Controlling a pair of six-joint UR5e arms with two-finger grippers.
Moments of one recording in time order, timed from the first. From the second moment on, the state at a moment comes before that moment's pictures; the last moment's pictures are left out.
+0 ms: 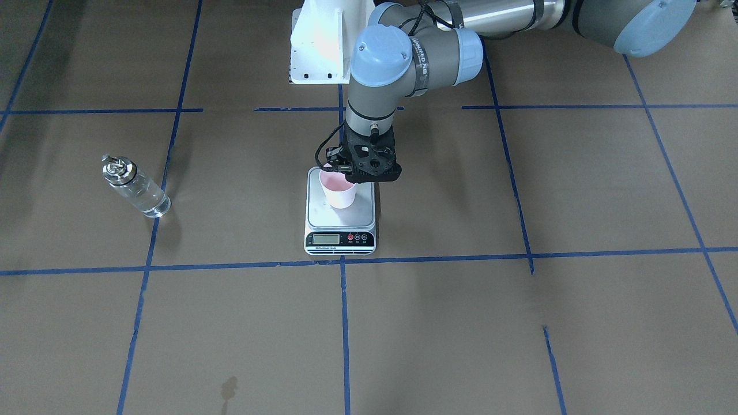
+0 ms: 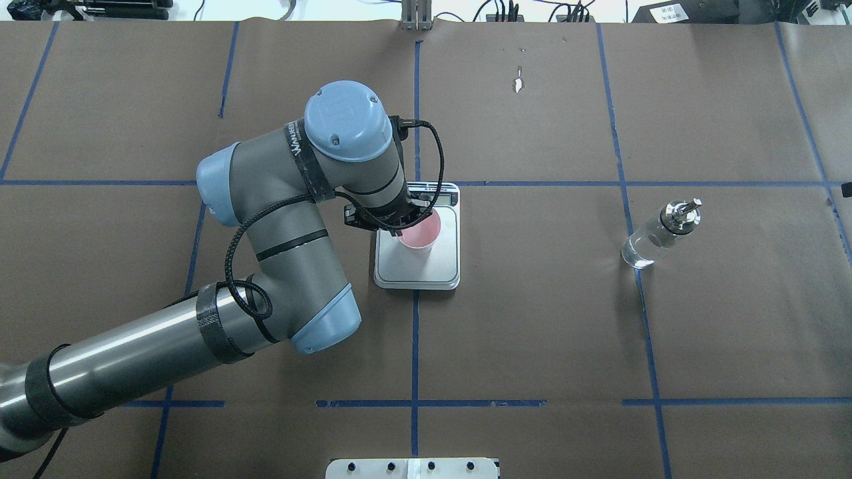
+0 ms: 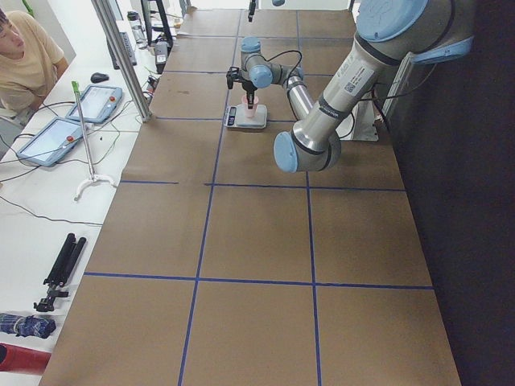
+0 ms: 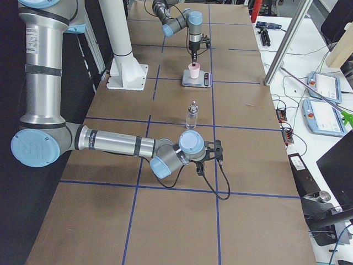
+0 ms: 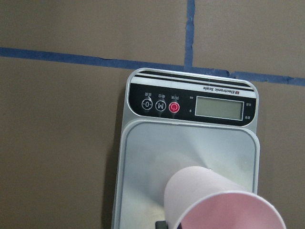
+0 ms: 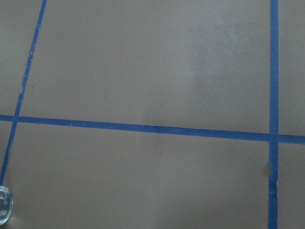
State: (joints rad) left arm -0.57 -2.42 -1.54 -1.59 -1.95 -1.28; right arm 1.40 -1.66 1.50 -0.79 2.48 0.51
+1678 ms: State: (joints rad) left arm -0.69 -2.25 -1.92 -1.55 -1.95 -1.26; right arm 0.92 -1.70 1.61 -0.29 2.37 1.12
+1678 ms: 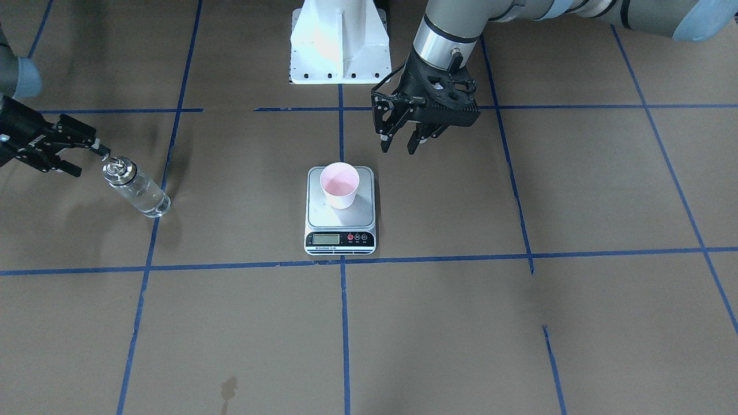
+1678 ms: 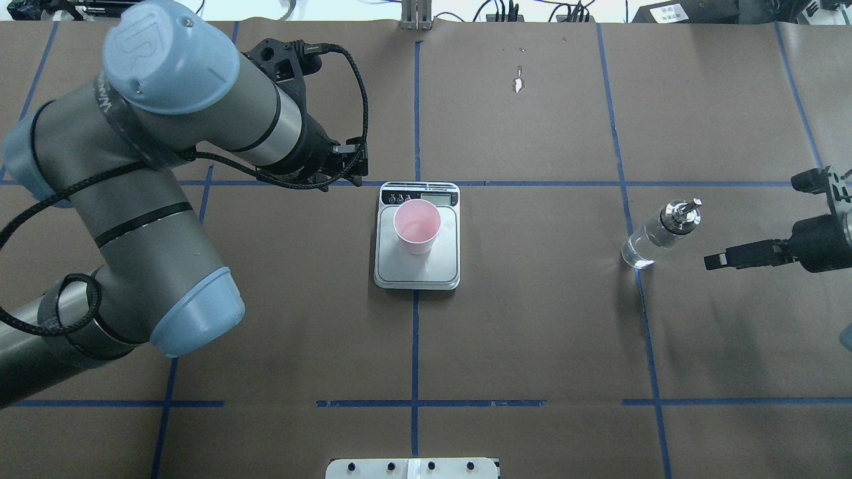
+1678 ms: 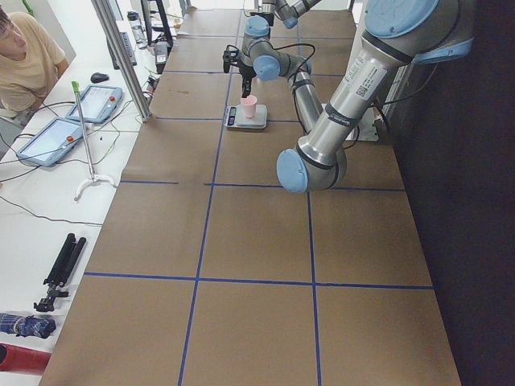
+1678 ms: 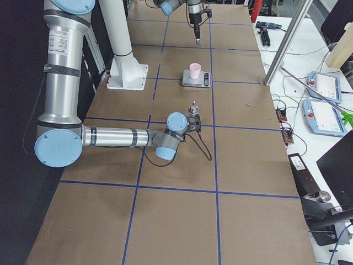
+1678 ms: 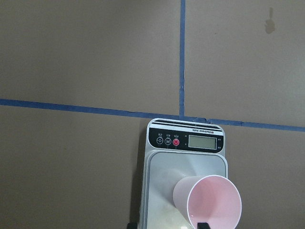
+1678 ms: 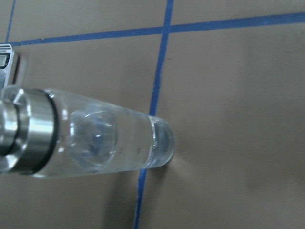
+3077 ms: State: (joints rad) left arm -0.70 -2.25 -1.91 -1.56 -1.96 -1.27; right arm 0.42 -1.85 1.75 -0.31 1.42 1.19
